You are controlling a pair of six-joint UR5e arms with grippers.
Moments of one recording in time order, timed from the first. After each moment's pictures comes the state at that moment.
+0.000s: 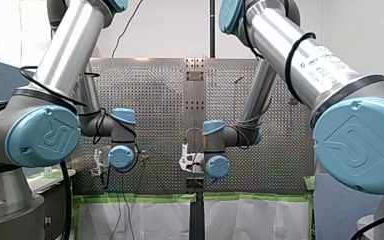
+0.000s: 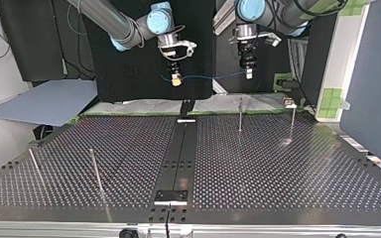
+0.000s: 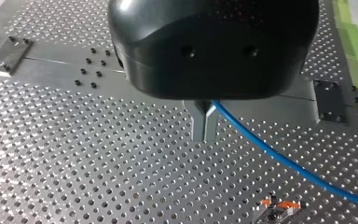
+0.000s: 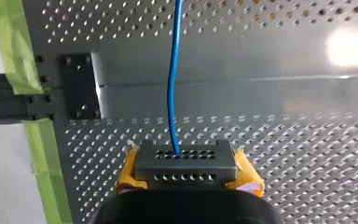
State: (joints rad) left arm -0.34 -2.02 -2.40 -1.92 -2.04 -1.74; right arm 2.36 -0.80 1.83 -0.92 1.79 1.67
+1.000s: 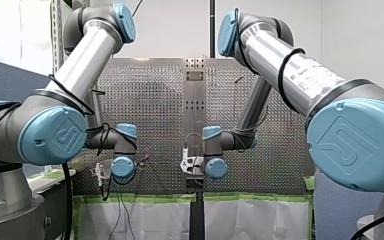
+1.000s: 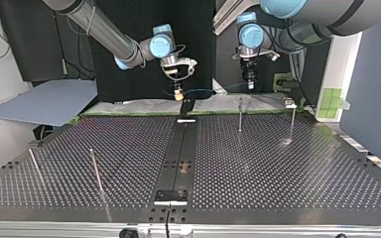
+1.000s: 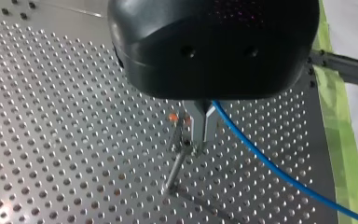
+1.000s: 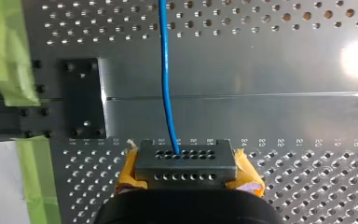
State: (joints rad) left arm -0.22 -2.23 -2.23 -2.00 -1.94 -1.77; right arm 2.31 -0.67 1.61 -0.81 1.70 1.66
